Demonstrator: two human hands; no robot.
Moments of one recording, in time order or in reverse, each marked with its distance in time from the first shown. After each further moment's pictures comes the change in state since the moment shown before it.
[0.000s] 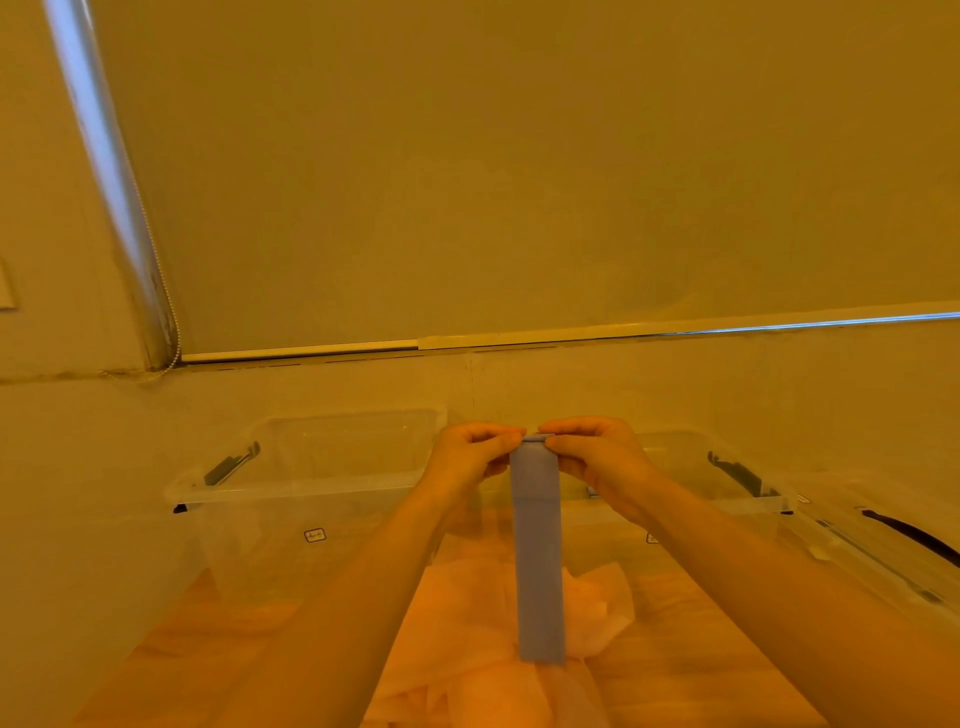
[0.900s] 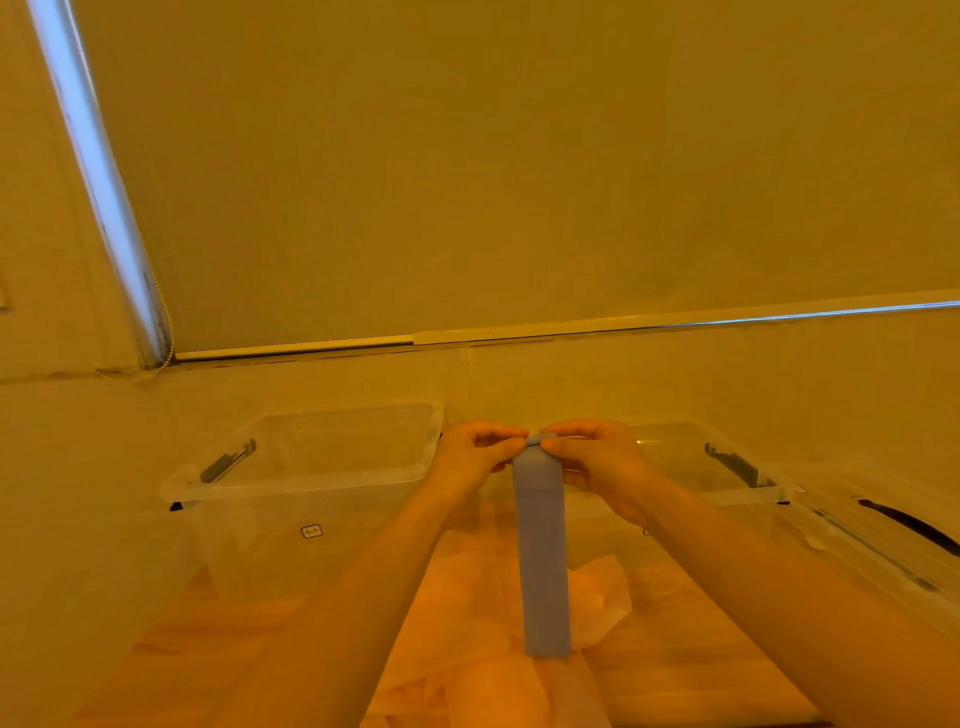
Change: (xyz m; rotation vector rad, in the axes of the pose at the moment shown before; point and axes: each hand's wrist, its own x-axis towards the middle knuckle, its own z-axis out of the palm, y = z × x) left_hand 0.003 -0.009 0.005 0.127 -0.039 0.073; right_hand -0.002 0.008 -0.006 0.005 -0.006 0.065
